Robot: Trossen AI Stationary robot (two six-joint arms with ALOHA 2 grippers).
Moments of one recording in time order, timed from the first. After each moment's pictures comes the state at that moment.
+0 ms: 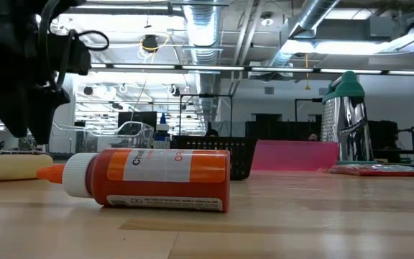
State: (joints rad) left arm -0.36 1.21 0.61 -0.61 -0.10 -0.55; right arm 0.50 0.41 0.35 0.79 0.37 0.62
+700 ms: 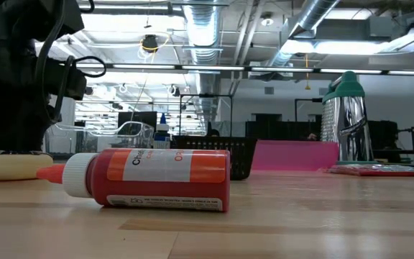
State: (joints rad) left arm -0.36 1.28 0.53 -0.51 -0.09 -0.62; right arm 0.50 0.49 0.51 0.58 0.34 0.62
